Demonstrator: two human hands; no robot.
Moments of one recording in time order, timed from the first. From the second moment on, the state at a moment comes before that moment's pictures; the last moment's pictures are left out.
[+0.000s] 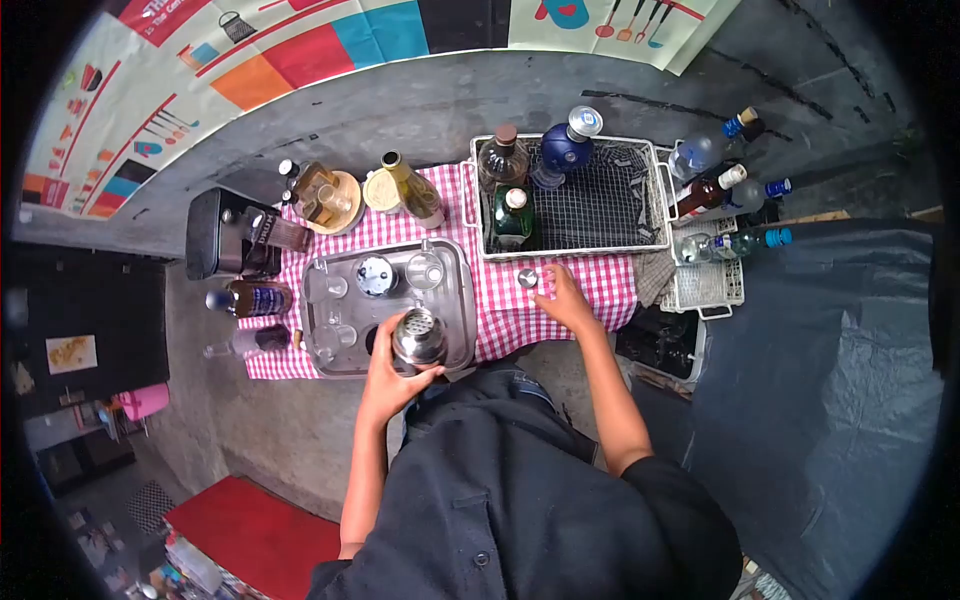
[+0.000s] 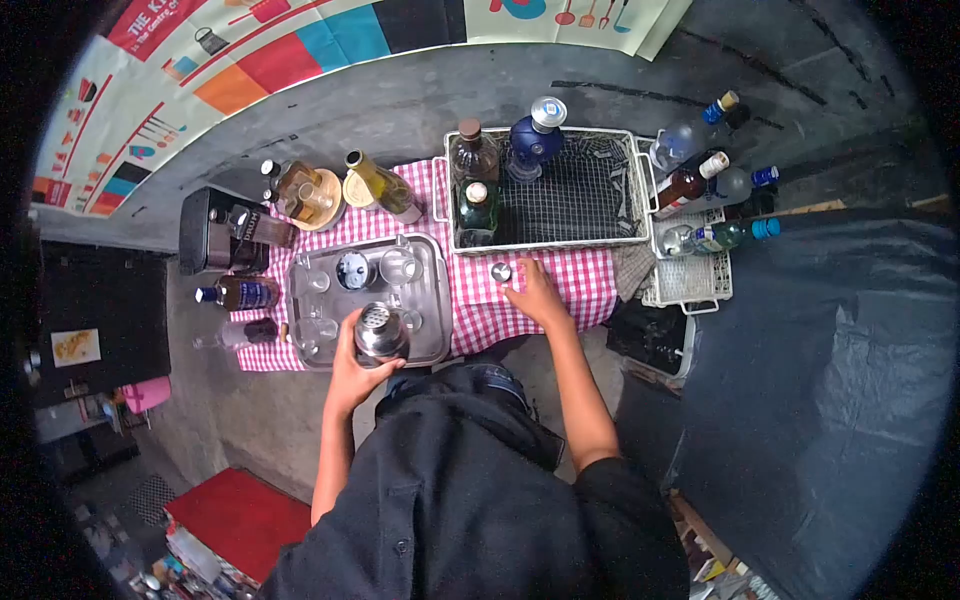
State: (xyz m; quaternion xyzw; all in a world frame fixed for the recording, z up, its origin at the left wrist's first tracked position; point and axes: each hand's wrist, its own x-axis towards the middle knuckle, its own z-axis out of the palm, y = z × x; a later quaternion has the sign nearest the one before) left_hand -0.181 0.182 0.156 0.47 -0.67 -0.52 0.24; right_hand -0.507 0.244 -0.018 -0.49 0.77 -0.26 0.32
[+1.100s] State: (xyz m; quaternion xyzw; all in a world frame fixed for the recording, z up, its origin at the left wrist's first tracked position) left_hand -0.226 0.174 0.191 0.34 -0.83 -0.43 0.11; right_hand -0.460 0.239 0.193 -0.74 0.50 -0.35 0.29
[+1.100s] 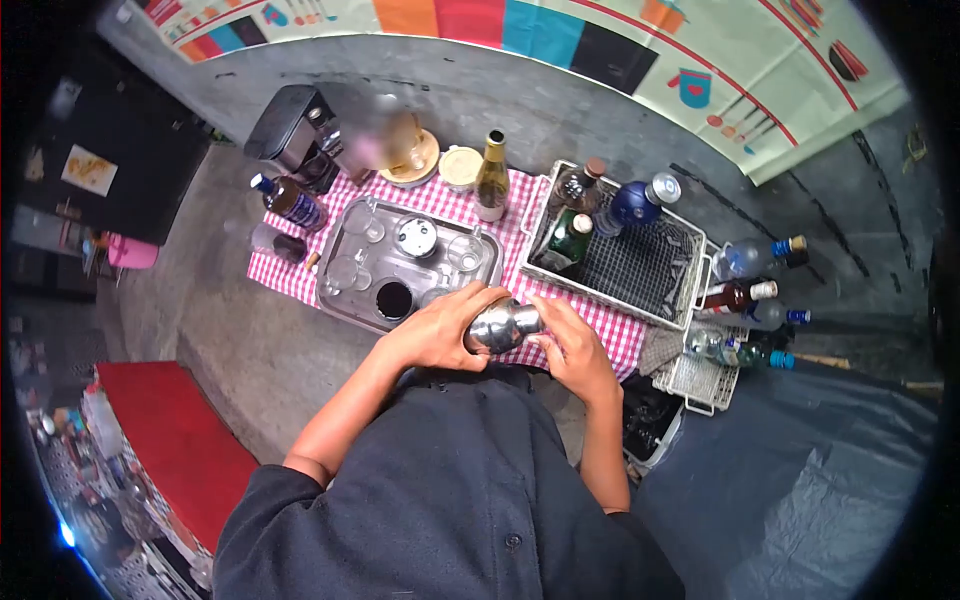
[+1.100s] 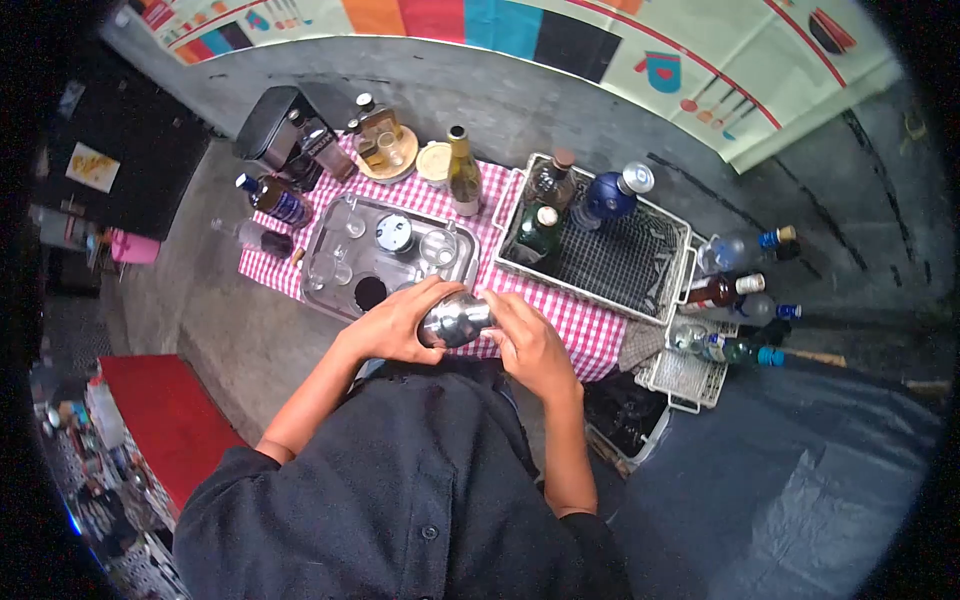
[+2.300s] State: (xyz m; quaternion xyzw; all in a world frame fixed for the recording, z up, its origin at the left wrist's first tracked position) left_hand -0.107 0.122 0.189 0.40 -0.76 -0.43 0.27; right_hand -0.312 0.138 0.177 -0.59 0.52 -0.47 0.40
